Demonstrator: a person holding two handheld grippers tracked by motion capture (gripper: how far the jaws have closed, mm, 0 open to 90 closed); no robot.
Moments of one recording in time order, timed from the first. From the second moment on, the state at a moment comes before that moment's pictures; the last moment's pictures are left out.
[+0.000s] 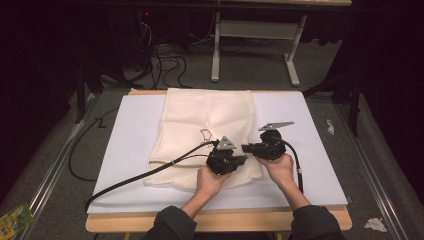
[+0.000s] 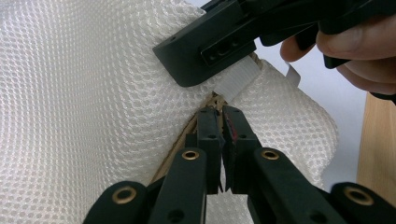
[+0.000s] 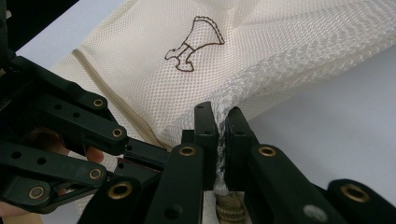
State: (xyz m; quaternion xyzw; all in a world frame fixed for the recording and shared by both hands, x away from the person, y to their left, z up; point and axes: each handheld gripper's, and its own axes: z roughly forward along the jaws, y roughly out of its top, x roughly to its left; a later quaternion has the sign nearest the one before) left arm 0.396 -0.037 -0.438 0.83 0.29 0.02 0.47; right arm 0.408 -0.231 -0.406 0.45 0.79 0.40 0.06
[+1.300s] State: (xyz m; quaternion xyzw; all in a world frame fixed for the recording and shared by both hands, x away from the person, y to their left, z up) left arm 0.392 -0.030 -0.431 0.84 0.28 0.03 0.46; right arm 0.406 -0.231 -0.406 0.44 0.81 0.39 0.06
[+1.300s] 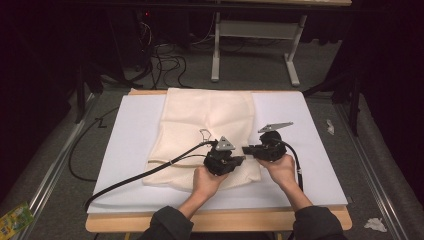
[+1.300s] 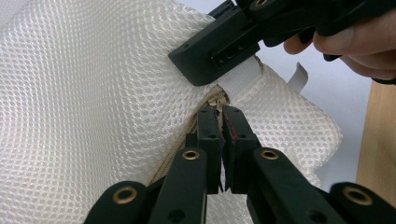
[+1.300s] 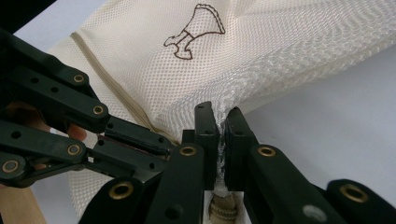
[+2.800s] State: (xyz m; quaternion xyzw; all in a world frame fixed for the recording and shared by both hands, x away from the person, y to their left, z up) left arm 0.398 -0.015 -0.423 0.85 0.29 0.04 0.44; right arm 0.404 -0.233 -0.402 0.42 0.81 0.40 0.08
